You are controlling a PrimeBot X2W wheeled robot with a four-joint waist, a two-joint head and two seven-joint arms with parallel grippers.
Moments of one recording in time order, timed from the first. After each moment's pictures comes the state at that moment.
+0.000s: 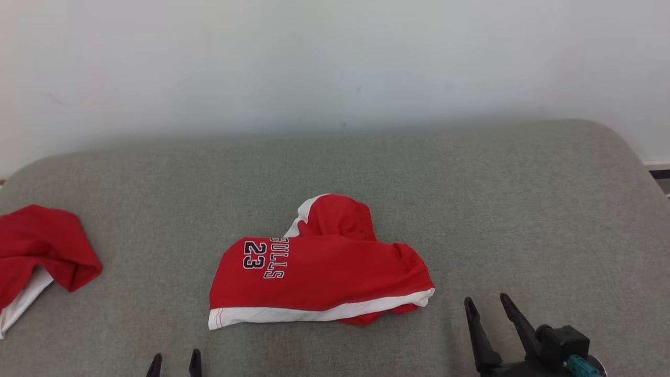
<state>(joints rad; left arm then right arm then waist) 0.01 0.05 -0.01 0.23 -0.18 0.02 -0.26 -0.08 -0.16 0.30 0.32 0.24 0.13 -0.26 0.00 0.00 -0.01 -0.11</state>
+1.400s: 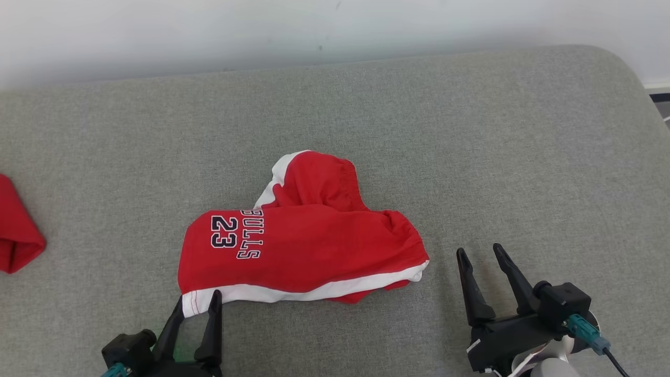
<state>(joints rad) -0.29 0.05 -0.10 0.49 -0.36 -0.13 -0.27 -0.21 -0.16 0.32 0.28 0.27 0.13 -0.26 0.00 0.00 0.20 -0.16</state>
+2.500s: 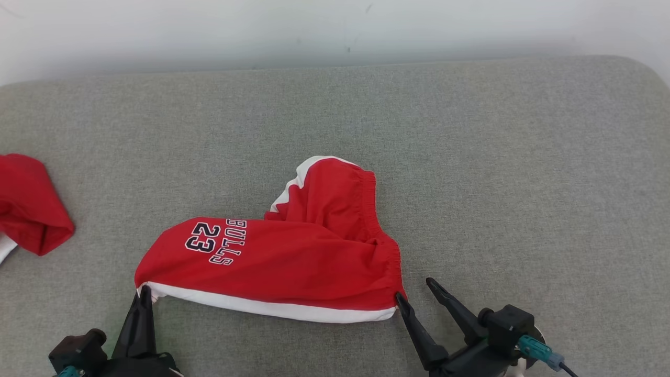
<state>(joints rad) -0.25 0.05 0.13 0.39 -0.19 -0.10 -0.26 -0.22 -0.26 0.68 0.26 0.47 0.13 -0.26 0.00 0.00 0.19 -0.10</state>
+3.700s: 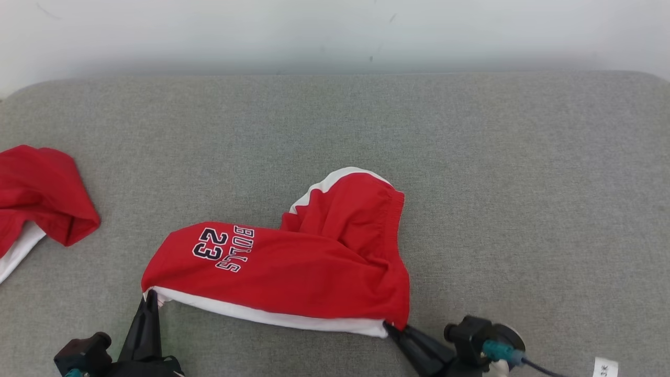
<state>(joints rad) -0.25 0.05 0.10 0.40 -0.24 -0.10 -0.26 -0.37 -0.39 1.05 0.39 0.59 0.13 -0.26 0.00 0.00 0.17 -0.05</state>
